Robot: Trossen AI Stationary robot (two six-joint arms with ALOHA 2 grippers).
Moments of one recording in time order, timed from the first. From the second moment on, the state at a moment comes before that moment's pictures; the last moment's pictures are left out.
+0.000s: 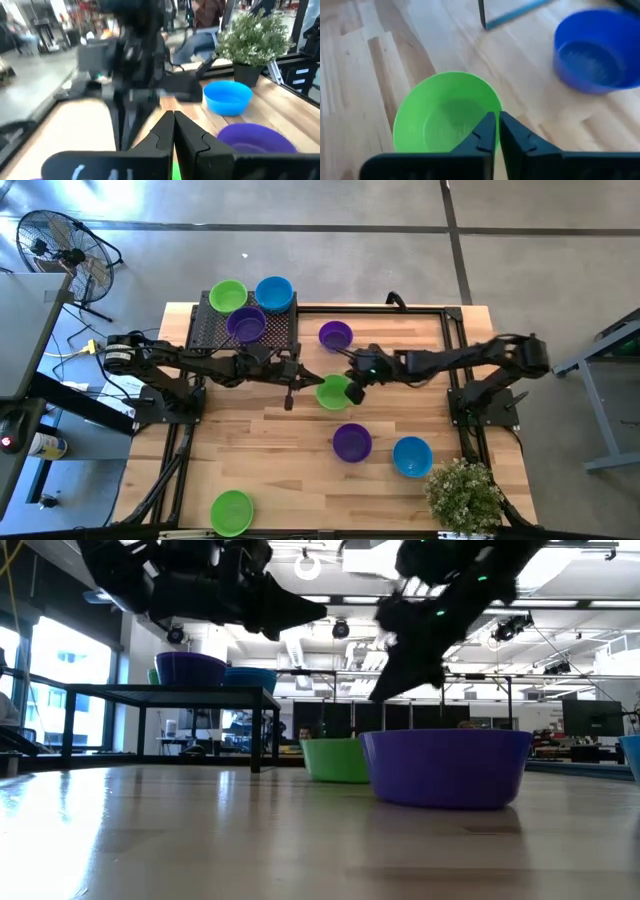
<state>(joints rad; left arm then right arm) 0.11 1.46 0.65 0.75 0.21 0.16 -0.11 1.51 0.86 -0.12 0.18 0.35</state>
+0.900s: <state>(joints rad) -0.06 1.67 1.20 -0.37 -0.07 -0.10 0.02 1.12 0.19 0.82 0.30 0.09</state>
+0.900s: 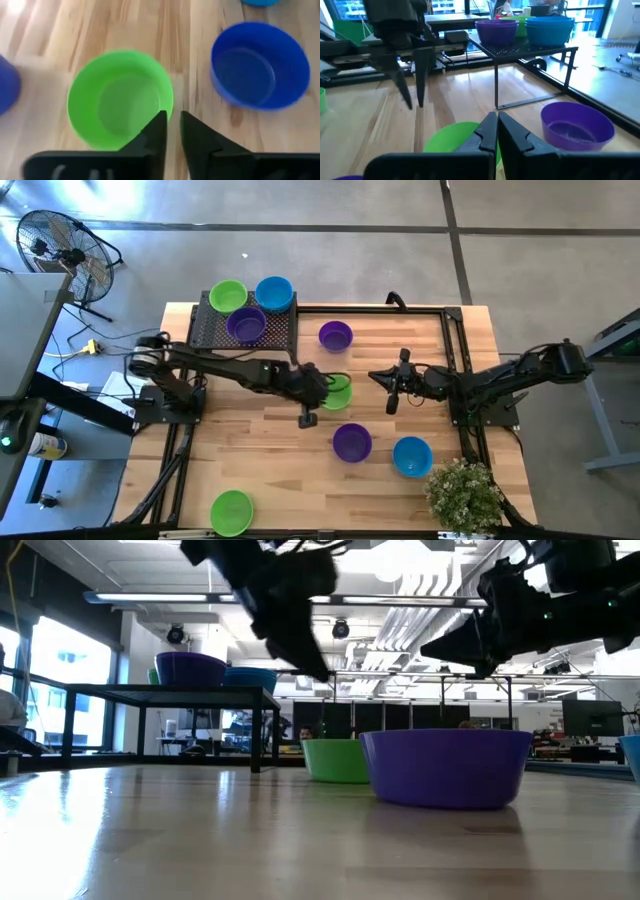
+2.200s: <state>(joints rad) -0.10 1.96 1.39 -0.52 -0.22 0.08 0.02 1.12 0.20 0.83 0.23 0.06</state>
